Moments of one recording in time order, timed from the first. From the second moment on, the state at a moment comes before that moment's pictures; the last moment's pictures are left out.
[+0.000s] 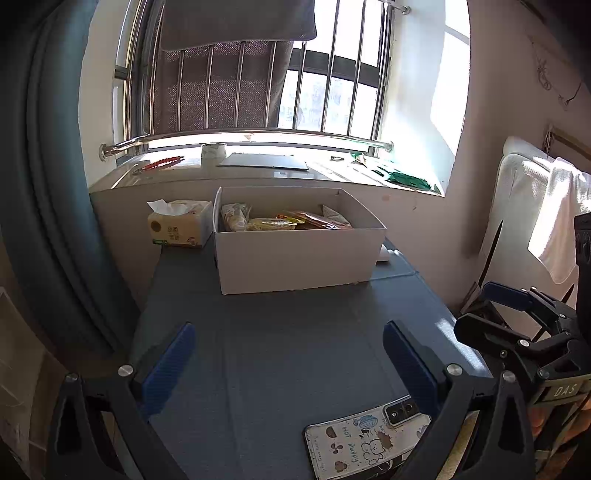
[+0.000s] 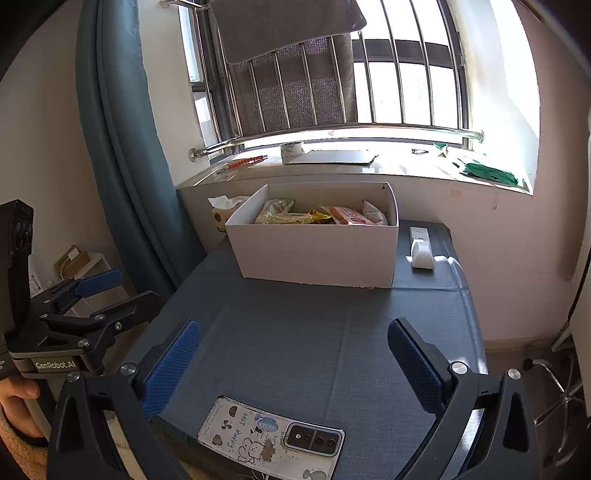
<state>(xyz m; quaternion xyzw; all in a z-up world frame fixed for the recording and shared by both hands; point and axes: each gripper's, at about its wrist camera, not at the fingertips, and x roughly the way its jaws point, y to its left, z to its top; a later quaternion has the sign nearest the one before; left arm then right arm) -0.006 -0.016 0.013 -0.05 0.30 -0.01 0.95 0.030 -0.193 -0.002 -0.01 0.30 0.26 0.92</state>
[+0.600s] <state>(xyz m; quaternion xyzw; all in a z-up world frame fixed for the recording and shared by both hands) -0.005 -0.017 0.012 -0.05 0.30 -0.01 0.95 0.030 -0.193 -0.002 -0.01 0.30 0.26 0.92</state>
